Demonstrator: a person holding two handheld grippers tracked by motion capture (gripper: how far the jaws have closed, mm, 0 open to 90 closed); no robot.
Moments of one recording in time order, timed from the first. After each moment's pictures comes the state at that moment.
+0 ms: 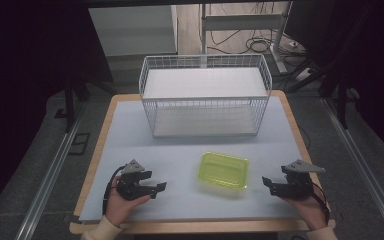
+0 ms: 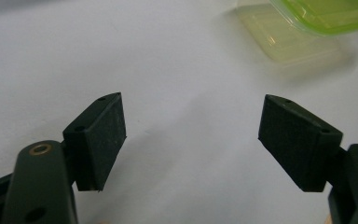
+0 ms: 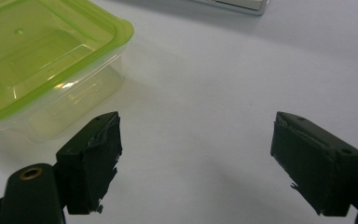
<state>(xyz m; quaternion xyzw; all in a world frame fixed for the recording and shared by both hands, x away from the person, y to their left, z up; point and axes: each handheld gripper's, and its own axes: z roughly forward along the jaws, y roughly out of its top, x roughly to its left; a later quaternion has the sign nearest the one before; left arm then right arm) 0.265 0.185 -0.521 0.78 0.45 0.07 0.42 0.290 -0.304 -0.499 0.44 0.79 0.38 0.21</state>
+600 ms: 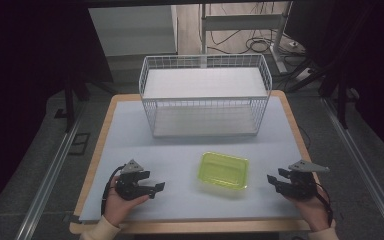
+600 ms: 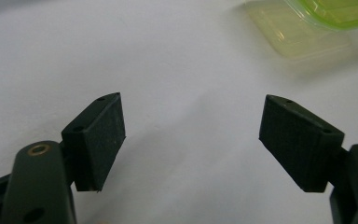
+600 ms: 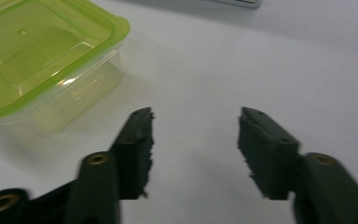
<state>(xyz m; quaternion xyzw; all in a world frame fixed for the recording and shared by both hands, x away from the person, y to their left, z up) 0.265 0.188 -0.523 0.79 0.45 0.08 0.41 0.288 -0.311 -0.495 0.45 0.79 0.37 0.19</state>
